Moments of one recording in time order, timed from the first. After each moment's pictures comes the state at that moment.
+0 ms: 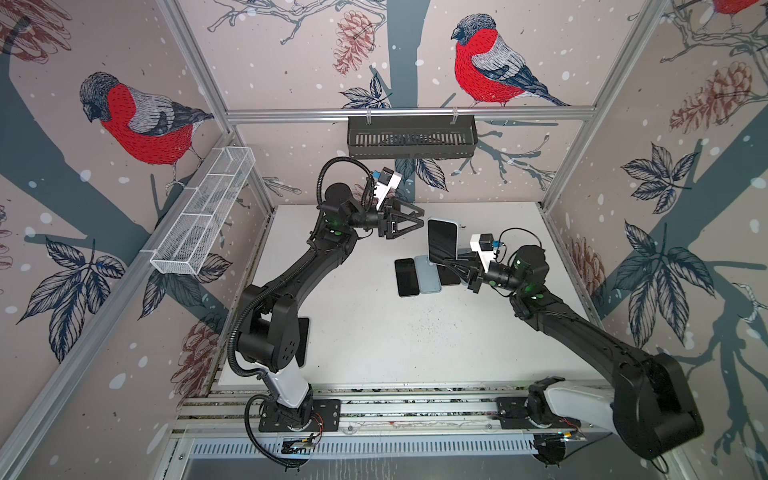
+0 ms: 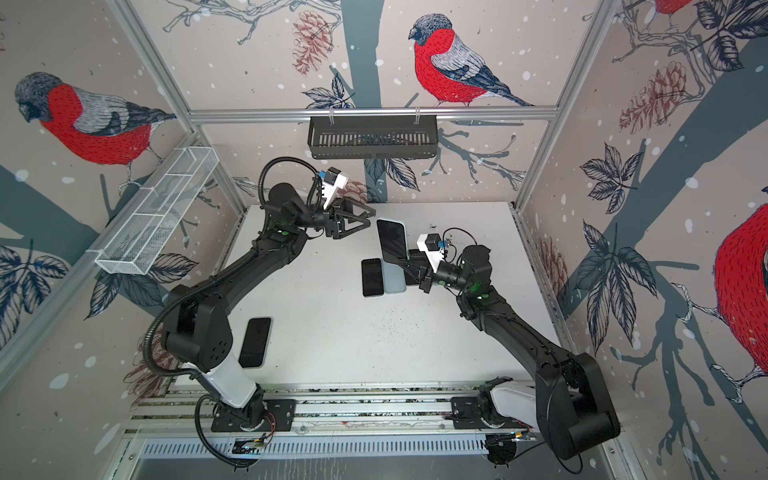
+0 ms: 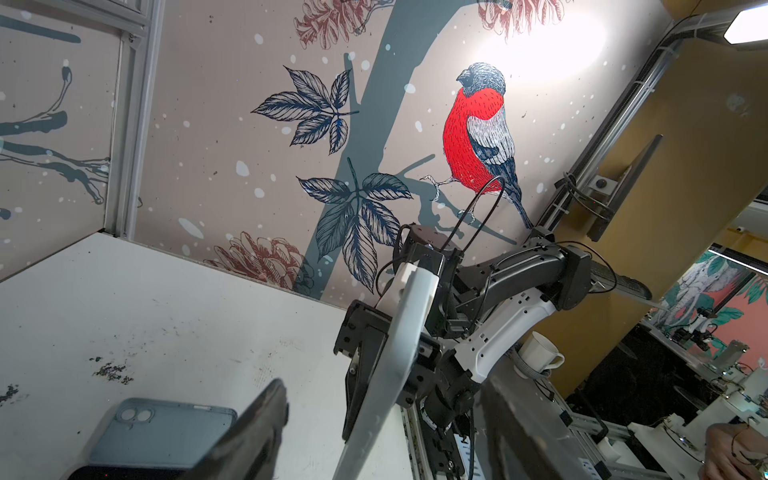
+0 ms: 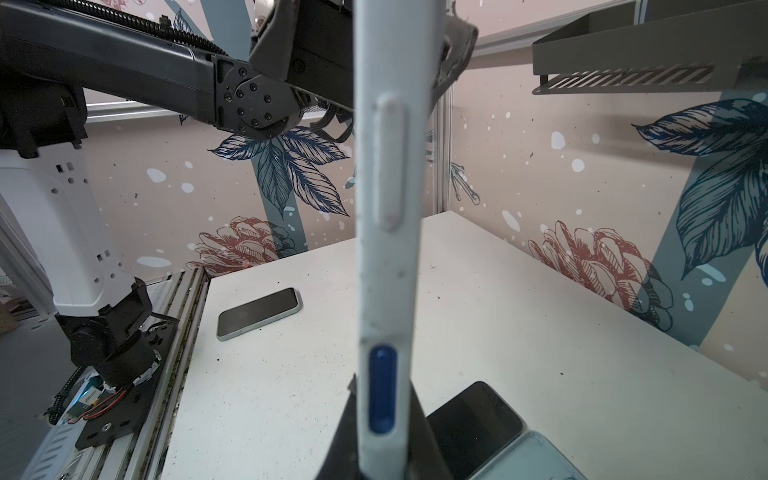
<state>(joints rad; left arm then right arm) -0.37 1.71 1.41 0.59 1.31 -0.68 0.34 1.21 0.65 0.55 -0.92 0.03</state>
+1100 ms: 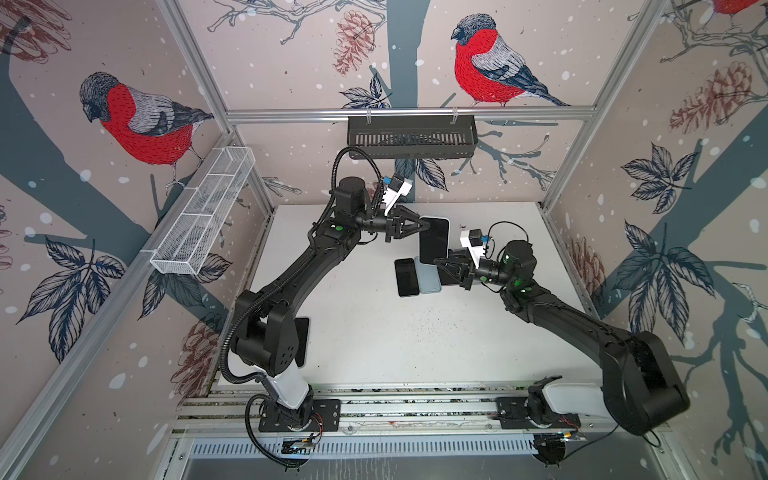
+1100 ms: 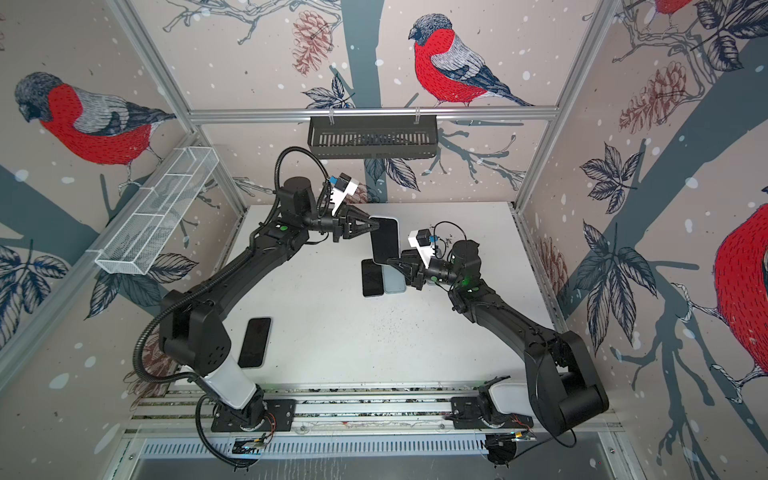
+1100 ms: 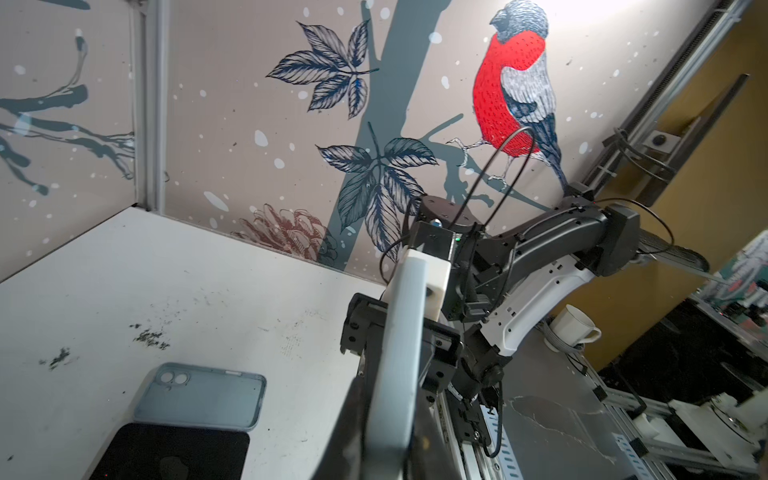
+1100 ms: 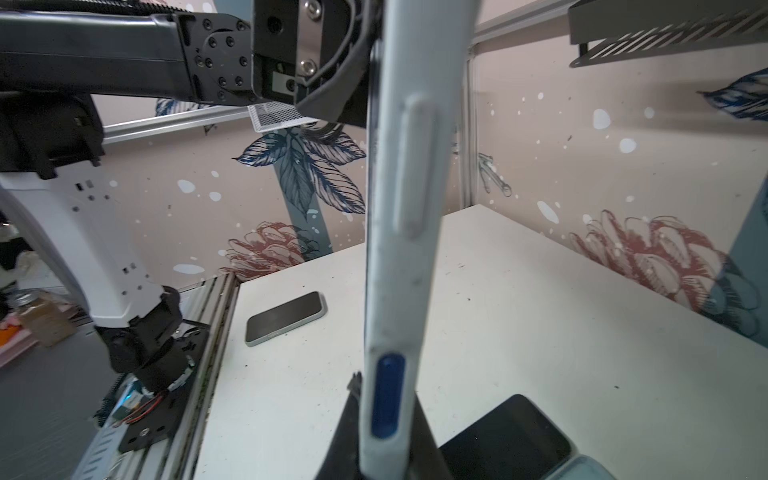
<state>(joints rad) -0.41 1.69 1.50 0.10 1.27 -0.25 0.38 1.33 0.70 0.59 -0.96 0.11</state>
